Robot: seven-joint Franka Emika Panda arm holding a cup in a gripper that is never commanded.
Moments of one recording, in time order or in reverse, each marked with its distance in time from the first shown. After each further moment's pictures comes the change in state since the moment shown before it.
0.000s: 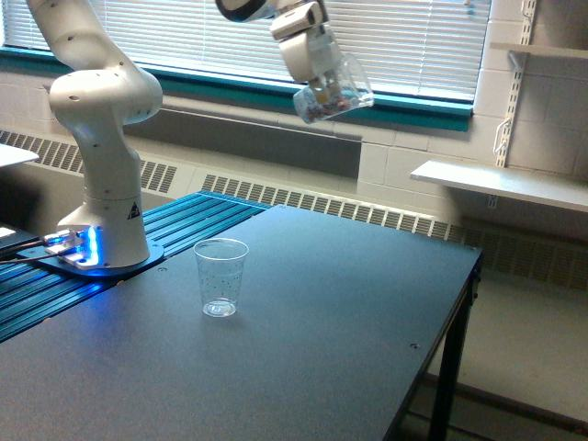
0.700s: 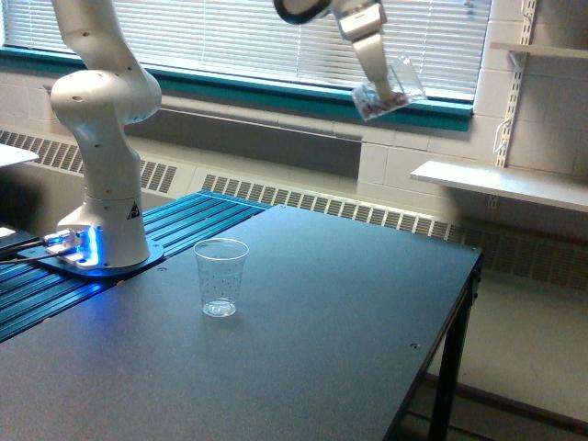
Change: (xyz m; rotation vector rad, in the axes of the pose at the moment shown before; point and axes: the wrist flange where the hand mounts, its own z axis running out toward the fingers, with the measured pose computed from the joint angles) arm 0.003 -0.105 0.030 0.061 -0.046 -0.200
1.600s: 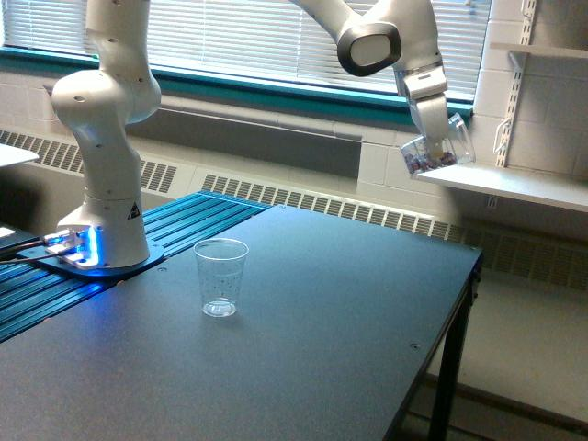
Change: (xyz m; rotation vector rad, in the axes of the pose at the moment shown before) arm 0.048 -0.048 0.145 -0.097 -0.073 -0.095
